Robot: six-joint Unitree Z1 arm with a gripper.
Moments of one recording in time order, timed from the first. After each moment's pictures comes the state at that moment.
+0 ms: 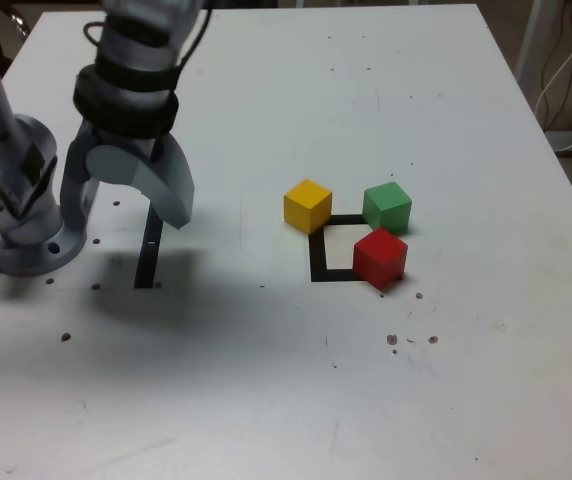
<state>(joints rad) -0.10 1.57 -0.87 1.24 -0.08 -0.09</state>
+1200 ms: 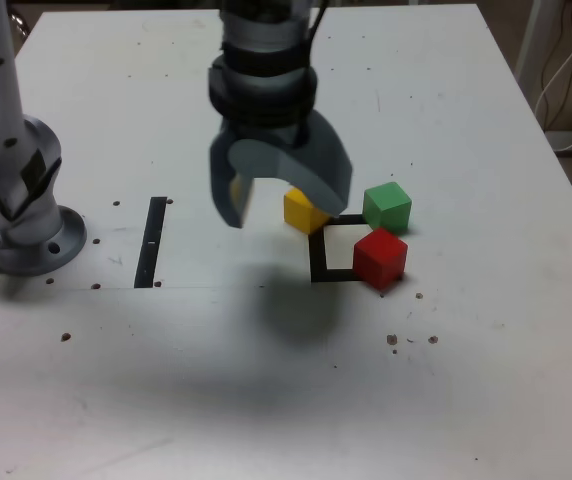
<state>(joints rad) -0.23 1.78 -1.33 1.22 0.05 -0.04</state>
